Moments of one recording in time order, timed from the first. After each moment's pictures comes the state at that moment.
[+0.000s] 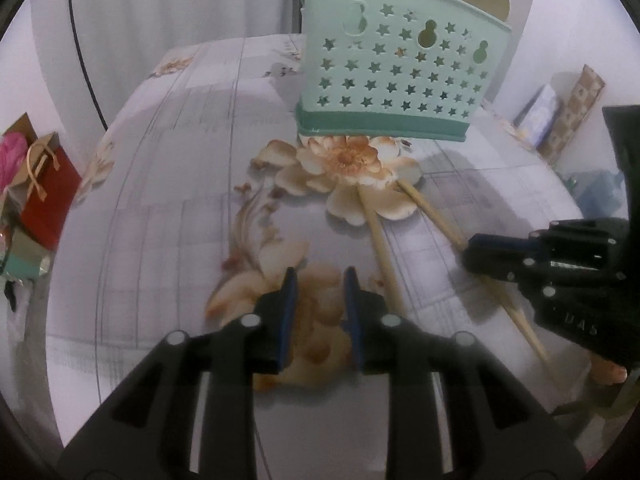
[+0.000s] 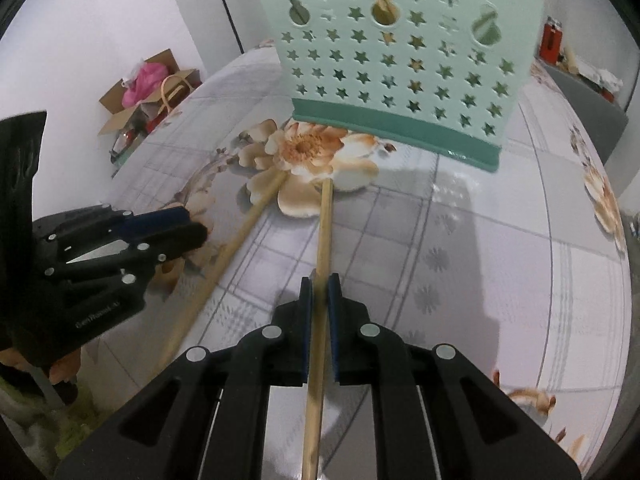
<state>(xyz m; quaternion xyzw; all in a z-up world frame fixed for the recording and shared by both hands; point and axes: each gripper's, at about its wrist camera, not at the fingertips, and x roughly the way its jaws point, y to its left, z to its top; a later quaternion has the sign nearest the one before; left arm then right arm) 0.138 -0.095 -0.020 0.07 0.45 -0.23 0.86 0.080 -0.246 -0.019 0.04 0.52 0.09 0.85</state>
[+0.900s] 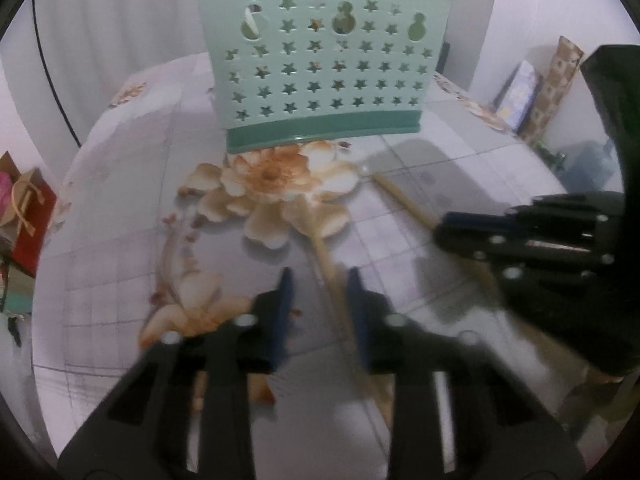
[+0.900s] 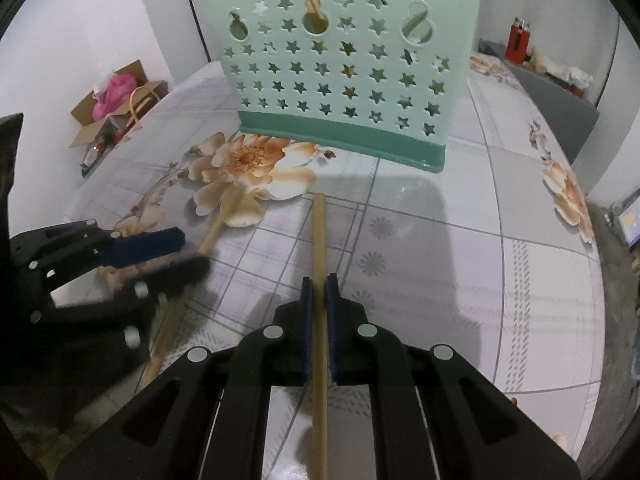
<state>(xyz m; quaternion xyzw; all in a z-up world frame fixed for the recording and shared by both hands) 0.122 -0.143 -0.019 0.12 0.43 -0.26 0.85 0.076 -0.274 -0.019 0.04 0.52 0.03 0.86</state>
